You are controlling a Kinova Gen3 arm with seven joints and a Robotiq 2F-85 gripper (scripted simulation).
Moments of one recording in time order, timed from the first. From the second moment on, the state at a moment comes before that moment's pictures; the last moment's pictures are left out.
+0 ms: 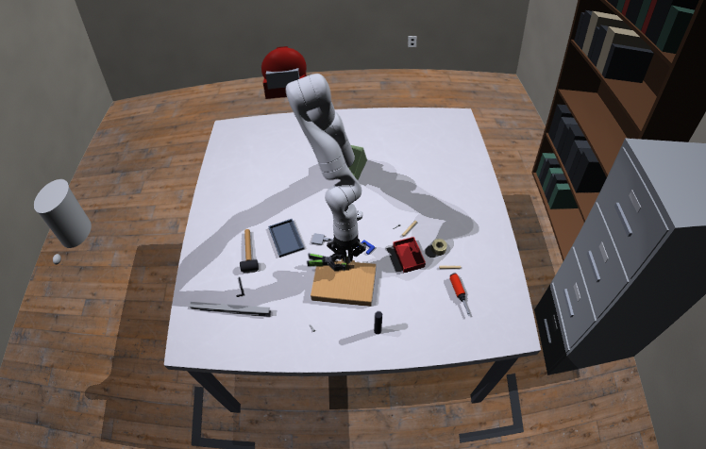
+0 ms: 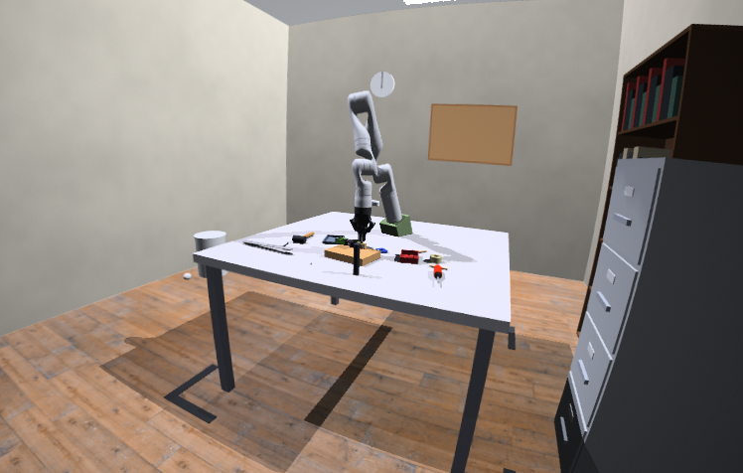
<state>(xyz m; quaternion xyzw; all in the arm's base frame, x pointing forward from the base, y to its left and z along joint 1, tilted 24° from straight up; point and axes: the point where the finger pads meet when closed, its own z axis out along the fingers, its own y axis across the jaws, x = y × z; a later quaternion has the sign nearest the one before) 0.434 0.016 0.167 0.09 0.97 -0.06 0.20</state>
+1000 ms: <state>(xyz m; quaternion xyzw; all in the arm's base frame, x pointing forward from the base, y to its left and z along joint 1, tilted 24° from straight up) 0.434 0.016 0.167 0.16 0.97 -0.04 0.20</state>
